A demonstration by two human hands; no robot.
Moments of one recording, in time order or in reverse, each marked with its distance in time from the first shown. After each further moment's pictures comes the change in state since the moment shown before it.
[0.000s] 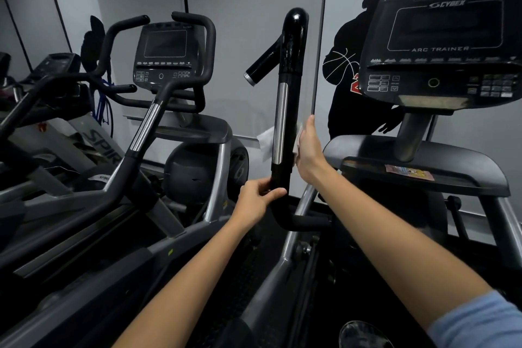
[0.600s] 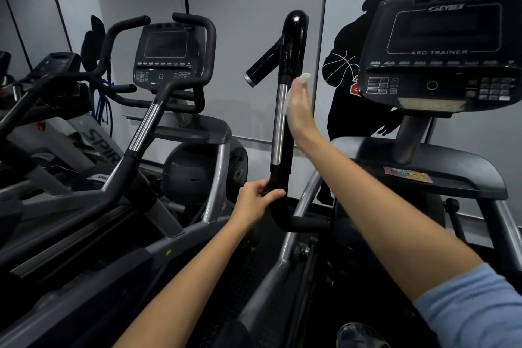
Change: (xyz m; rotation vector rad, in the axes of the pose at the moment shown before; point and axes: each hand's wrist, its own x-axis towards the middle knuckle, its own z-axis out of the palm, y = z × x) left_hand 0.002 -0.001 0.002 0.014 0.024 -0.010; right_hand -0.005 -0.076 0.030 -0.163 0.145 -0.341
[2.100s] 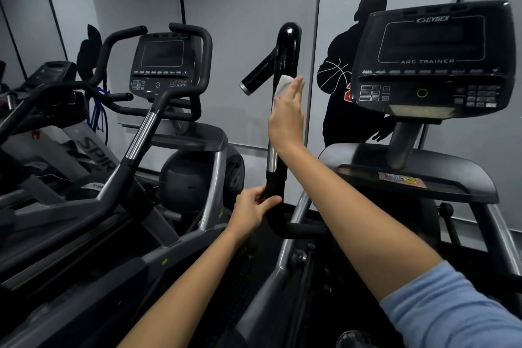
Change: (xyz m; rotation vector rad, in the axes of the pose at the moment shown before) left_hand -0.007 0.005 -0.002 0.025 -0.028 0.041; right_hand 0.005 0.003 0.015 -0.581 0.240 -0.172
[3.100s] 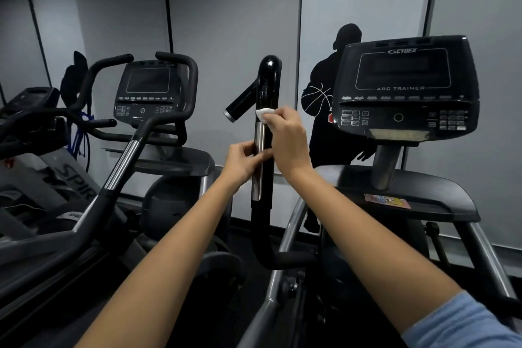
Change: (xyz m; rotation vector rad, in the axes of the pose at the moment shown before) left_hand 0.087 0.110 -0.015 -0.078 0.031 0.123; right_hand 0.015 0.022 -0.036 -0.432 0.171 -0.535
